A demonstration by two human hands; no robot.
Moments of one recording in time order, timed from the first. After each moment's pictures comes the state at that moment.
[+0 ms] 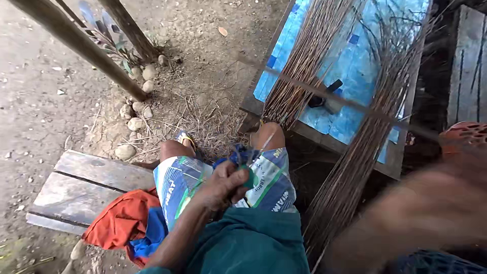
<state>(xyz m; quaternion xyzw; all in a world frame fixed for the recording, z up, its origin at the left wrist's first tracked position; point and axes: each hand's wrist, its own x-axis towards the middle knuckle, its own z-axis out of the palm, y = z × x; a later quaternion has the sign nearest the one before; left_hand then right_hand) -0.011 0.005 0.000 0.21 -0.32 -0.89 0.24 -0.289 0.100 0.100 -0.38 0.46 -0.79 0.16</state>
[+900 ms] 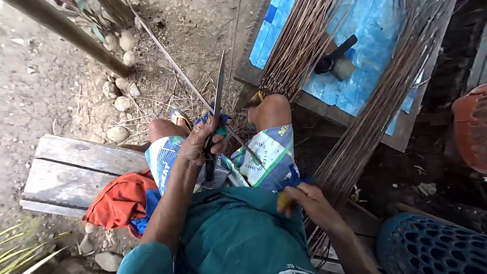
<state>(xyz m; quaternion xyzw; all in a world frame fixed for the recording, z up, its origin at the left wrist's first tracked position) 0.003 -0.042 -0.064 0.17 -0.22 -0.91 0.31 -0.253 0.182 0.004 -0.36 0.60 -0.34 0.63</state>
